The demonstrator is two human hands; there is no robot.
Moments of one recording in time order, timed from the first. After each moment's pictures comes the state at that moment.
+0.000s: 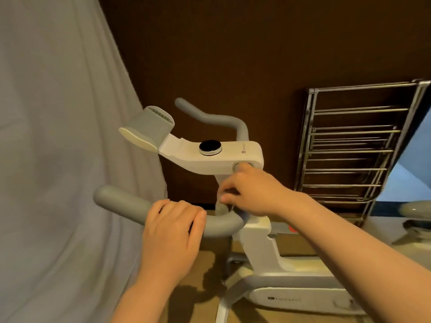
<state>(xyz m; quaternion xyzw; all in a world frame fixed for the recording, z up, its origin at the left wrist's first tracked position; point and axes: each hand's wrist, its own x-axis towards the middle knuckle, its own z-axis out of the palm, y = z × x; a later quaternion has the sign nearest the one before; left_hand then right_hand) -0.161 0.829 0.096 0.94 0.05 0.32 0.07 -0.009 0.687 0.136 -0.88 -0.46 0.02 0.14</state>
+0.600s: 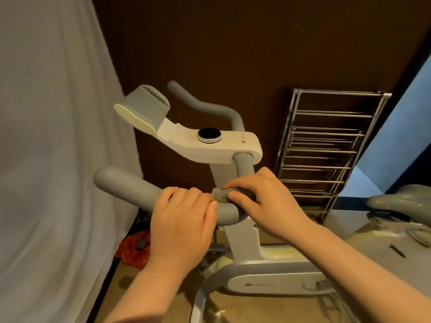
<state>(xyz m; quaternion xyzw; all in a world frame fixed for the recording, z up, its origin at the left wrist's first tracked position) -0.158 0.838 0.081 0.92 -0.01 0.38 0.03 -0.069 0.676 0.115 -0.89 -0.37 -0.08 0.26</state>
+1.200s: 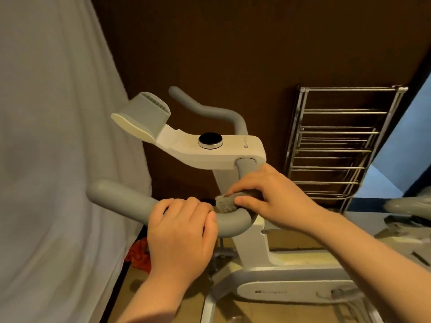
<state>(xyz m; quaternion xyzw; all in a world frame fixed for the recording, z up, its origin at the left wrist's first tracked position) -0.151 0.834 0.077 0.91 0.01 0.42 0.02 -0.031 0.668 0.124 -0.87 -0.45 -0.03 0.22</state>
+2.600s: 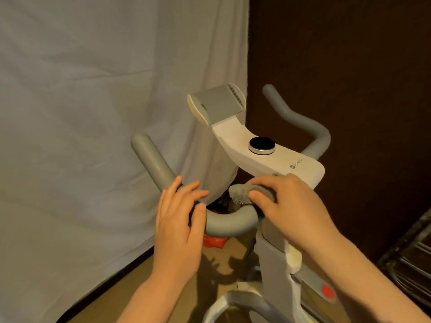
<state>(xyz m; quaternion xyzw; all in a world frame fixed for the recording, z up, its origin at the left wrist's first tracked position) -0.132 0.738 0.067 0.77 0.37 0.47 0.22 0.044 0.661 0.129 -0.78 -0.56 0.05 0.28</state>
